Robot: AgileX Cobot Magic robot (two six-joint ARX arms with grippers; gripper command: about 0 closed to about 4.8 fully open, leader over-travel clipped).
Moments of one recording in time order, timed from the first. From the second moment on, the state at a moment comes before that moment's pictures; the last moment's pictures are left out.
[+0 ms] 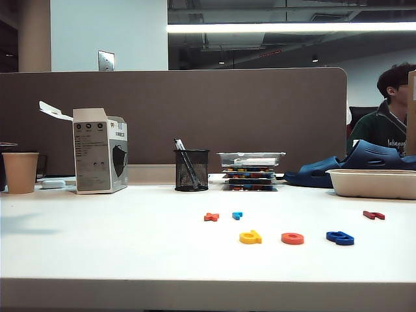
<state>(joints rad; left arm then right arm) -0.48 1.12 1.53 -0.65 -0.36 -0.12 -0.09 0.50 0.83 -0.61 -0.09 0.03</state>
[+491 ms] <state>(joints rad) 0.00 0.77 1.31 -0.71 -0.16 -0.01 -0.09 0.18 0.58 -0.56 -0.13 0.05</state>
